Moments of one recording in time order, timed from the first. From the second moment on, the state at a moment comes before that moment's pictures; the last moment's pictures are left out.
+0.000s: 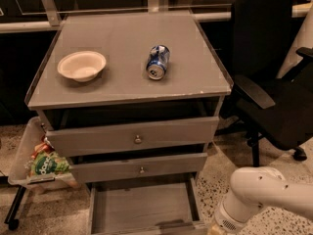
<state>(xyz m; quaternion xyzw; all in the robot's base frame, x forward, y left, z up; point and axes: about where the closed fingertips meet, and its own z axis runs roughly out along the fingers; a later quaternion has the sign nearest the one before) 0.320 -0.194 0.491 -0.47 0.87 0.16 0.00</state>
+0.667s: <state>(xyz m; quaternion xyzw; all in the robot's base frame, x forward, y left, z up) 0.318 -0.180 0.376 -0.41 0.89 0.22 0.00</state>
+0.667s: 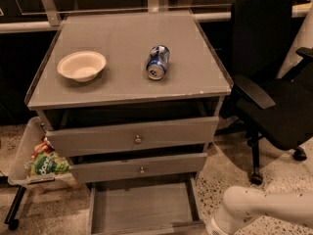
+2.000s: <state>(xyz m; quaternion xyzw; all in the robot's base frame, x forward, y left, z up) 0.290 -0.151 0.274 -0.39 0.87 0.28 -0.04</state>
